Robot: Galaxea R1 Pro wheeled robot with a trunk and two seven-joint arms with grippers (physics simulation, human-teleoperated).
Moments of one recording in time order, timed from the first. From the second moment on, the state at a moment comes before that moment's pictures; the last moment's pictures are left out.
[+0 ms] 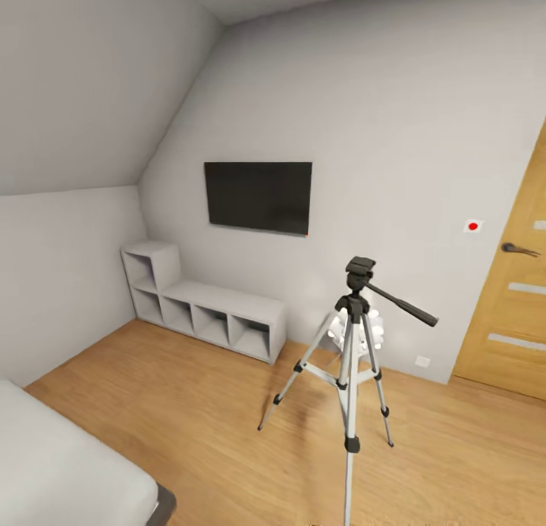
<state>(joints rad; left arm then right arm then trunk) -0.19 -0.01 -0.71 -0.02 1.17 -0.07 0.02 -0.22 -0.06 -0.12 0.03 0.14 0.00 0.07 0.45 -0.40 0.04</state>
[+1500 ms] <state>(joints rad) -0.19 0.00 -0.71 -0.01 1.18 -0.07 0.01 -0.22 -0.06 -0.12 0.03 0.14 0.01 0.07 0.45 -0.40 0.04</state>
